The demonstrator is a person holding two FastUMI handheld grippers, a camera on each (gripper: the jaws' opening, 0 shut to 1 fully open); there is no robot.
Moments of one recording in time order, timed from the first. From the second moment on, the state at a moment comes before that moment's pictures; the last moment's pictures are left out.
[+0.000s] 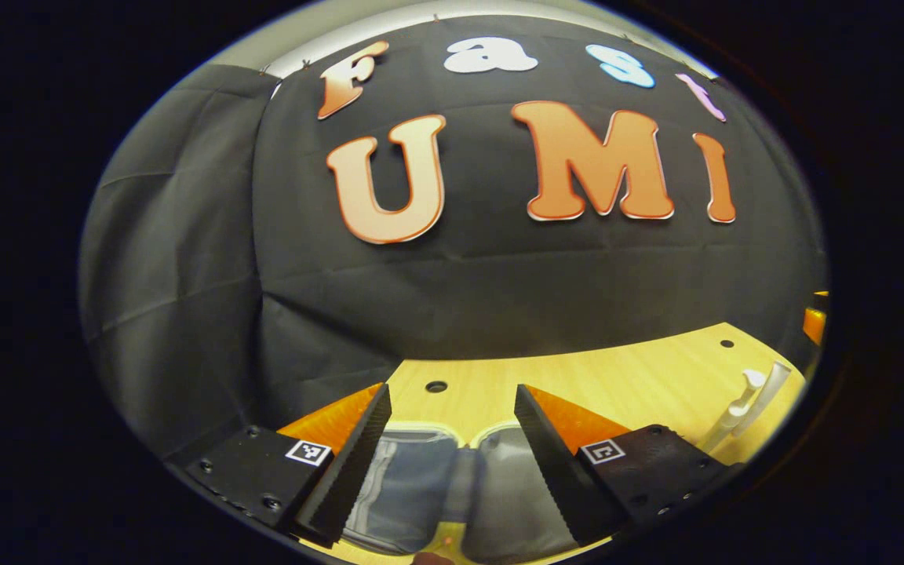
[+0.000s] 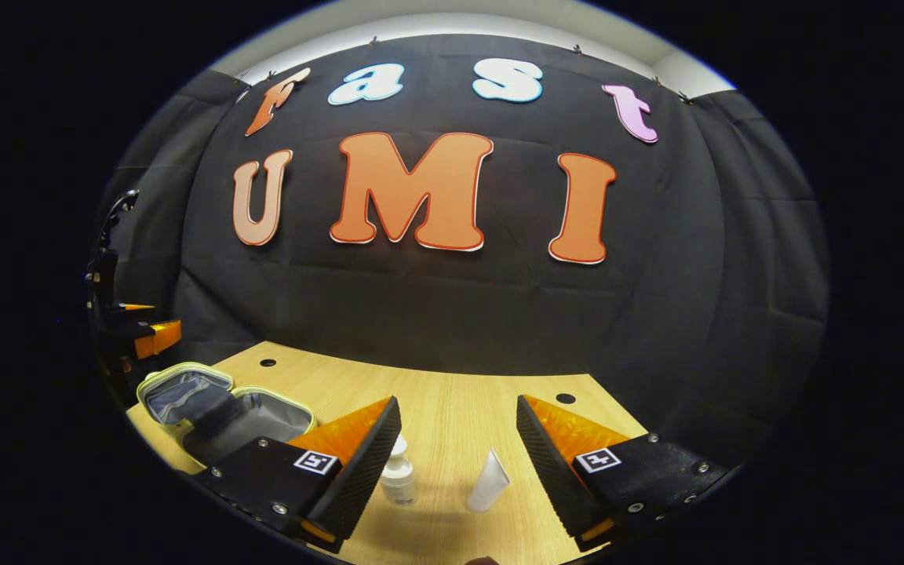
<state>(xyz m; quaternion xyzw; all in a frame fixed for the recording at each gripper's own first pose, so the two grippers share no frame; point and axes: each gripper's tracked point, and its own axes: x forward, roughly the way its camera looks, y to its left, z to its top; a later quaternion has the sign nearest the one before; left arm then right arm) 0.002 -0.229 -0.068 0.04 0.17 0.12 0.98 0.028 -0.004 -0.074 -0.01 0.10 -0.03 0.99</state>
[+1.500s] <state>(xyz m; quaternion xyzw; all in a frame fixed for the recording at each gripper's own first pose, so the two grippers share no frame) 0.005 -0.567 -0.203 0.05 0.23 -0.21 0.95 0.020 -0.042 -0.159 -0.01 0.18 -0.04 0.98</state>
